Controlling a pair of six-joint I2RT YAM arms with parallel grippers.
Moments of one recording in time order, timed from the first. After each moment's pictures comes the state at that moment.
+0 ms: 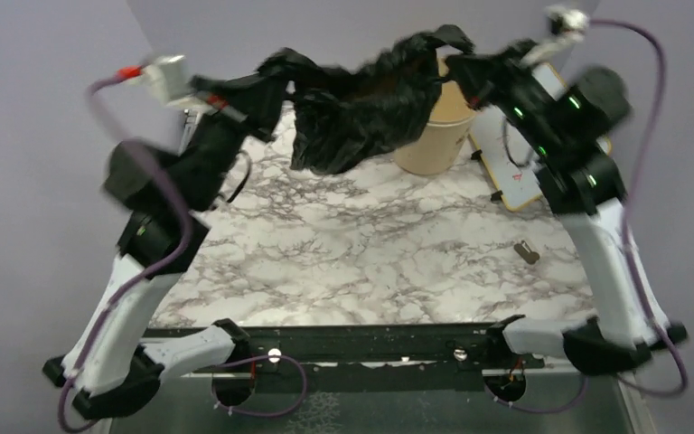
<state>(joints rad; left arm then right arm) -0.66 1.15 1.66 -0.22 -0.12 -0.41 0.43 1.45 1.95 -0.41 -0.18 0.34</state>
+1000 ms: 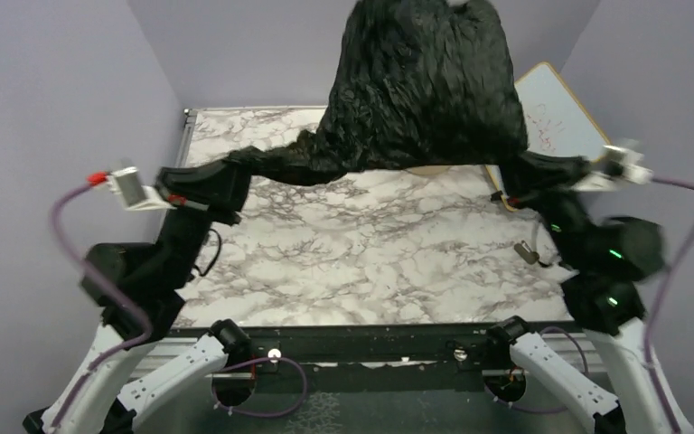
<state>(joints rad) -0.72 0.67 1.21 0.05 -0.12 -0.41 0.43 0.66 1.19 -0.01 -0.08 0.30</state>
